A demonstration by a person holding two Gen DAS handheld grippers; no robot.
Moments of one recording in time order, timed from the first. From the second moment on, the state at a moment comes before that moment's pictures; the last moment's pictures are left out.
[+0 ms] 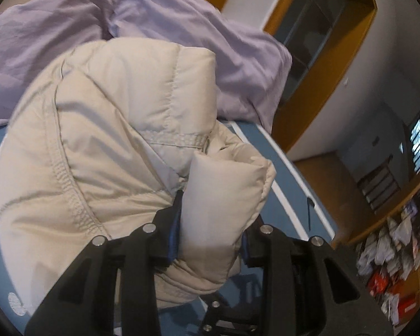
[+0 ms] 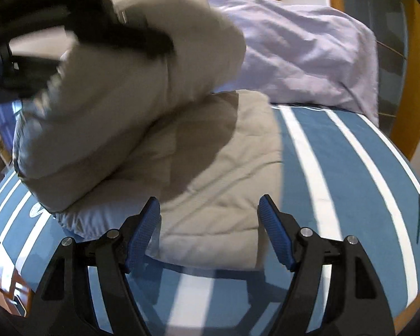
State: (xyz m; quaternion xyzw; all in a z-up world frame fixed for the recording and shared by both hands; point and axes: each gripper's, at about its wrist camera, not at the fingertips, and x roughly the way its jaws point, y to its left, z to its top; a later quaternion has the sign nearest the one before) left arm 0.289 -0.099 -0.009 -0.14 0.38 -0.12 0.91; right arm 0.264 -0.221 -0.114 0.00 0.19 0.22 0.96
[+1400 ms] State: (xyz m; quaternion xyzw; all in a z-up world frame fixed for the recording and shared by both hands) left arm 0.245 0.007 0.012 -0.05 0.35 0.11 0.93; right arm 0.245 -0.274 -0.073 0.05 0.16 0.15 0.97
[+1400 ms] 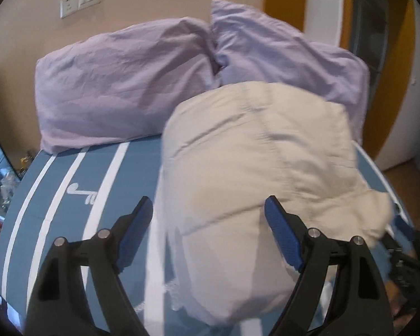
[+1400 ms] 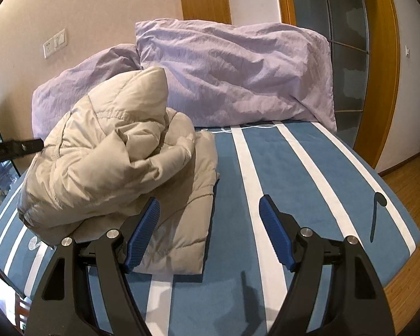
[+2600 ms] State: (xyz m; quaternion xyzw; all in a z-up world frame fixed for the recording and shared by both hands) left arm 0.265 -0.031 -0.037 -0.02 0.34 0.03 0.94; right arm 0.305 -0.209 -0.046 0.05 0.17 0.21 0.96
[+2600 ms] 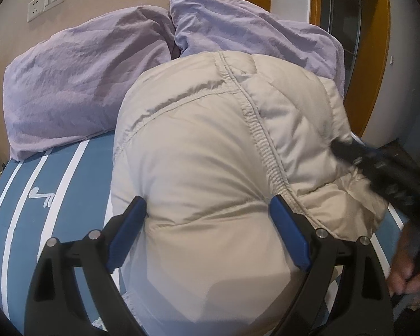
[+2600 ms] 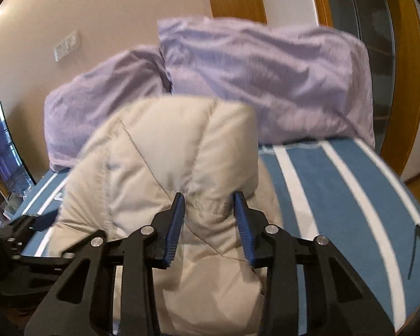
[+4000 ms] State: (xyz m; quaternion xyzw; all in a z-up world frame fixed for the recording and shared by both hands) left arm 0.338 0.020 -0.035 0.00 0.32 0.13 0.94; right arm 0.330 -0.208 -0.090 0.07 0.21 0.20 0.96
